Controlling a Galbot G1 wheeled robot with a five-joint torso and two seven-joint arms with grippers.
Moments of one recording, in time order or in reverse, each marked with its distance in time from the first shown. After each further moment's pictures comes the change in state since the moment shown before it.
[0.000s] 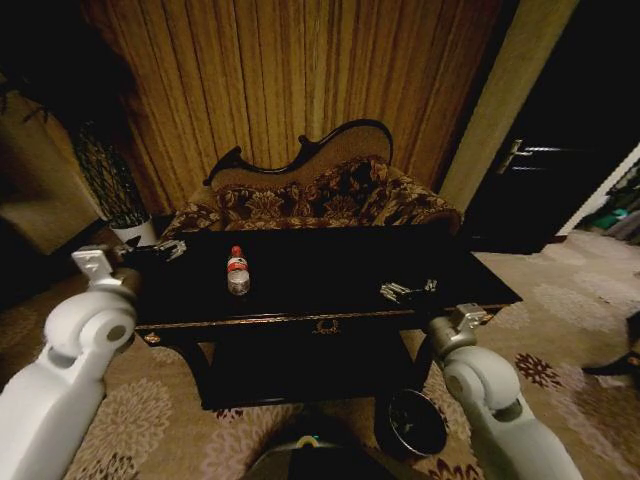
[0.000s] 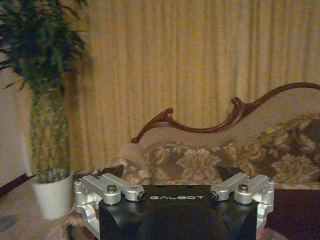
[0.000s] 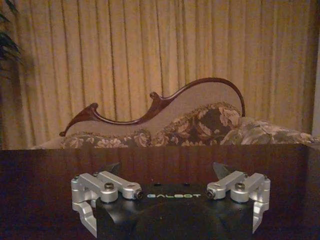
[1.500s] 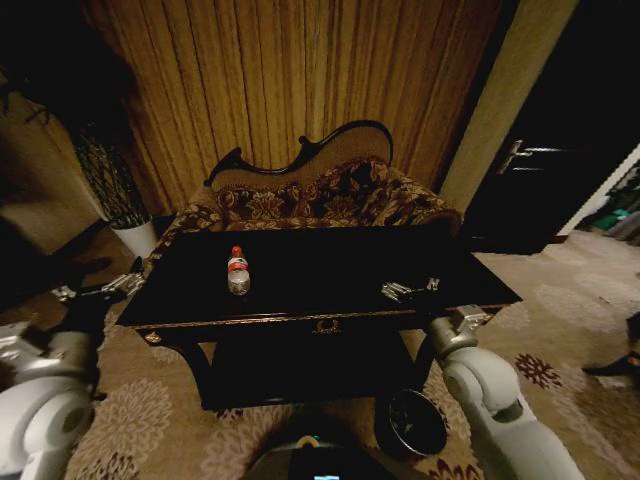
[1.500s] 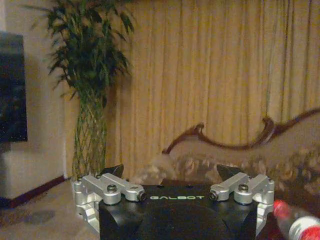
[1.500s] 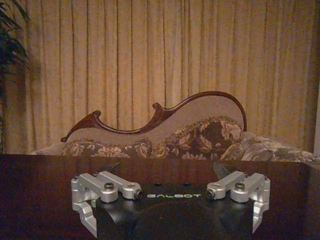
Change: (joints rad) left arm 0.514 -0.307 -0.396 -0.238 0.215 -0.141 0.166; right arm -0.007 -0.013 0.005 0.024 -0.043 0.034 -0.026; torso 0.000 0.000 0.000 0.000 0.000
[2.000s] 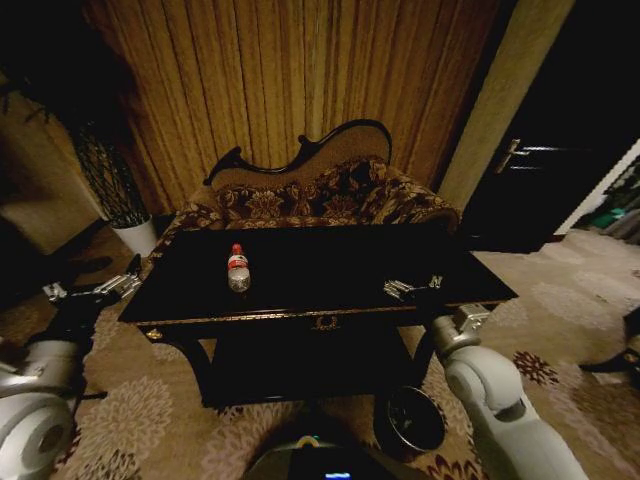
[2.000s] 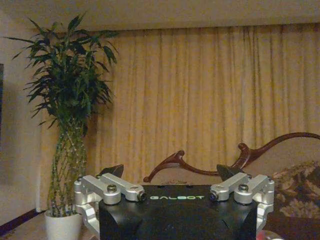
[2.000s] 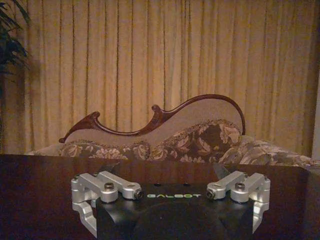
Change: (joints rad) left arm 0.116 -0.078 -0.151 -0.080 -0.004 -0.128 0.201; right arm 0.007 -0.010 0.001 -0.013 -0.008 0.016 -0.001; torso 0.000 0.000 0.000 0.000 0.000
